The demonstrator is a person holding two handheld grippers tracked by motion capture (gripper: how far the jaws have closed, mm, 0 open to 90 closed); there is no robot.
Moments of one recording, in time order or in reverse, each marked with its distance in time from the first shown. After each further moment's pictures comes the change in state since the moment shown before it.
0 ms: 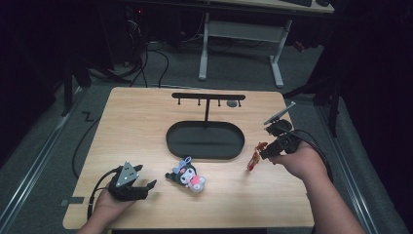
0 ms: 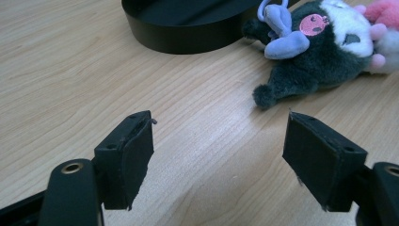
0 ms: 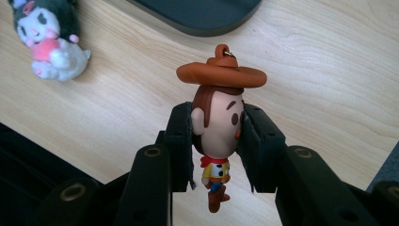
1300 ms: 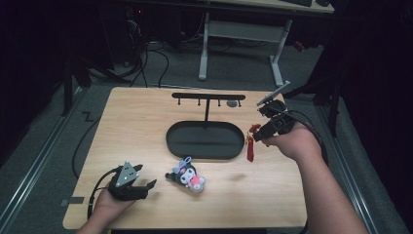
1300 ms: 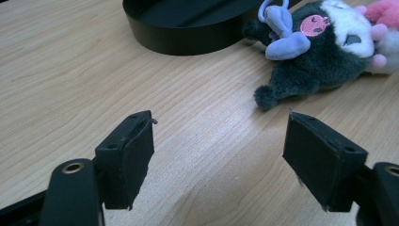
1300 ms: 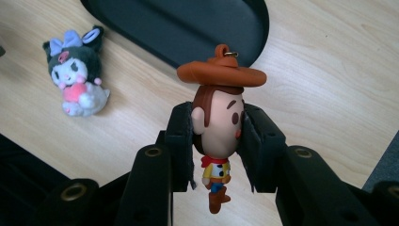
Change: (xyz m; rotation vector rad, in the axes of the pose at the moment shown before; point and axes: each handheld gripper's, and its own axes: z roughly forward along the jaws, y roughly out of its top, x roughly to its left) left arm 0.000 -0.001 -0.001 -0.005 0.006 0.009; right arm 0.012 0.042 -0.030 -0.060 -0.019 -0.032
